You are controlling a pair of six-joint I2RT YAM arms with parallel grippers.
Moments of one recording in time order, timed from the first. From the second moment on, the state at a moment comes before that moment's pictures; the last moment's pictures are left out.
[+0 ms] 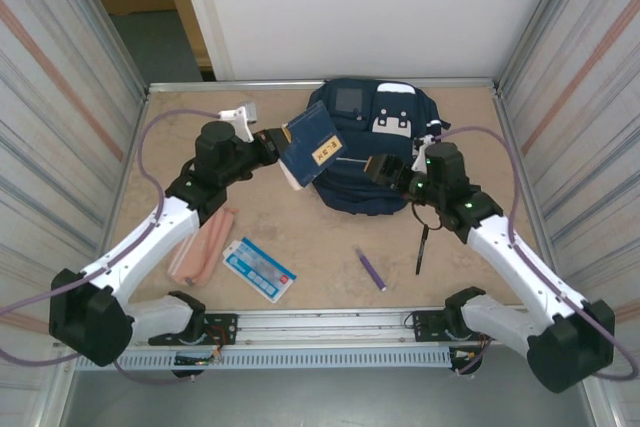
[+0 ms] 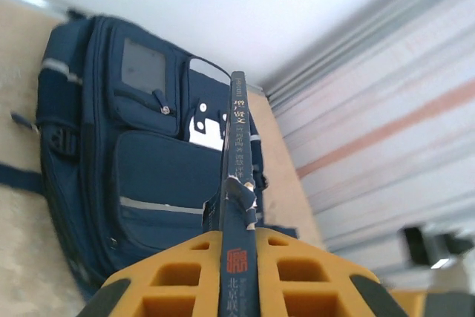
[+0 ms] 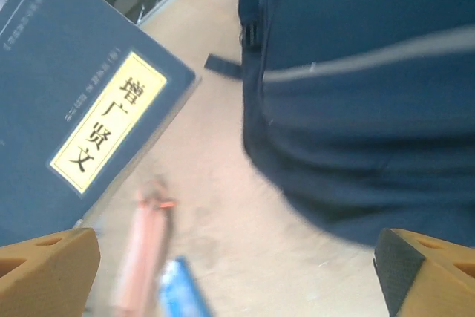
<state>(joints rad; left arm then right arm) -0.49 1.21 0.95 0.00 0.21 -0.83 0.45 1.04 0.80 -0.32 -0.26 0.93</state>
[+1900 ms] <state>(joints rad) -0.48 1.27 0.76 0.19 0.25 -1.76 0.78 1.43 0.84 0.34 0.00 1.82</state>
